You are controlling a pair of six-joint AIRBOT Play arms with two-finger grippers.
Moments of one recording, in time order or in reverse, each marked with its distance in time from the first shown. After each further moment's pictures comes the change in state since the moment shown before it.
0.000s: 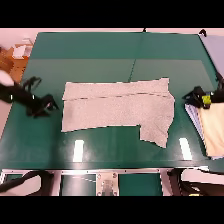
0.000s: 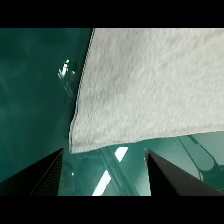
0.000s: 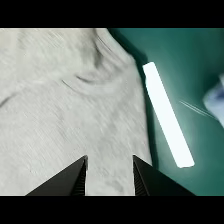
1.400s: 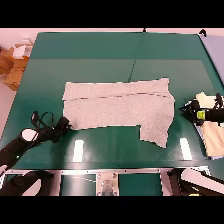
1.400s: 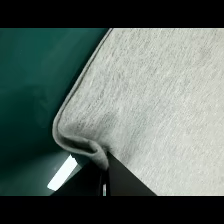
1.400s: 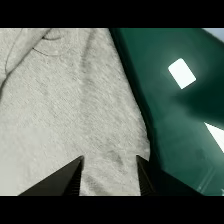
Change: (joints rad) left arm -0.275 0.348 -0.716 -0.406 0.895 -0.212; right arm -0.068 0.156 -0.332 0.124 -0.099 0.003
